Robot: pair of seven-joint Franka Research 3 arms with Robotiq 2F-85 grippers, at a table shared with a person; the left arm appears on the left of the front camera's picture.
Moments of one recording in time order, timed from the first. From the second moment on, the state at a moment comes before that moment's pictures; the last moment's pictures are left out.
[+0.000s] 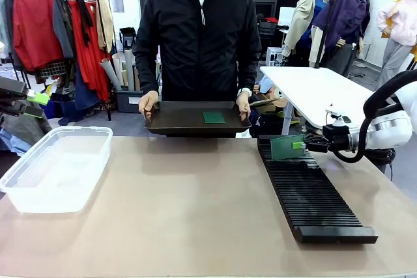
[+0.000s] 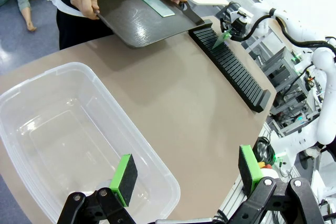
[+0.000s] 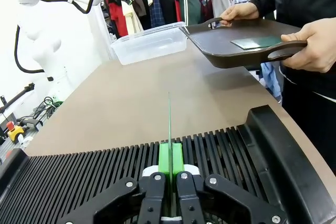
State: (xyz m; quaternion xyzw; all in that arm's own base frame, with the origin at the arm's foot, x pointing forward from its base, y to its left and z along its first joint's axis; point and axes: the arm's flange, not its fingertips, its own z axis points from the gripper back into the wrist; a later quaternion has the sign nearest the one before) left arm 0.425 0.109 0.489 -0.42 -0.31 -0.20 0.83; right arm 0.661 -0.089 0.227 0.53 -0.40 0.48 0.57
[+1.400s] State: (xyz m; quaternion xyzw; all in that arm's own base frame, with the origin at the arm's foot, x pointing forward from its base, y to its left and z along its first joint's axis) left arm 0.425 0.109 0.489 -0.42 -0.31 -0.20 0.83; right arm 0.656 -0.090 0.216 0.53 -0.39 0.48 0.58
